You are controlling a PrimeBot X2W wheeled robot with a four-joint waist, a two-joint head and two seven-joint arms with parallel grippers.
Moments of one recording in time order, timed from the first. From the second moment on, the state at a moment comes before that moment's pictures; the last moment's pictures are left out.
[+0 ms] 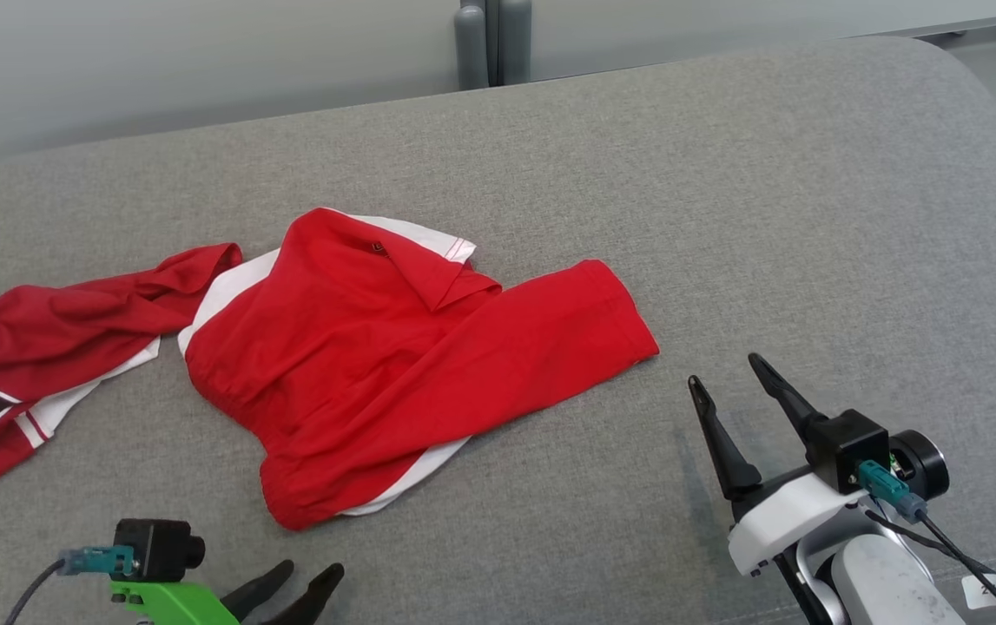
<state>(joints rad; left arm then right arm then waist) 0.12 0.43 -0.37 -0.09 -1.03 -0.07 0.40 -0.05 -0.10 0.27 0.24 0.05 0.06 -0.25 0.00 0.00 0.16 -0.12</state>
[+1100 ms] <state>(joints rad) -0.01 0.33 -0.52 0.24 -0.54 -0.10 -0.14 -0.06 -0.09 0.30 0.24 0.05 0.08 -0.25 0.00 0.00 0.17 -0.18</state>
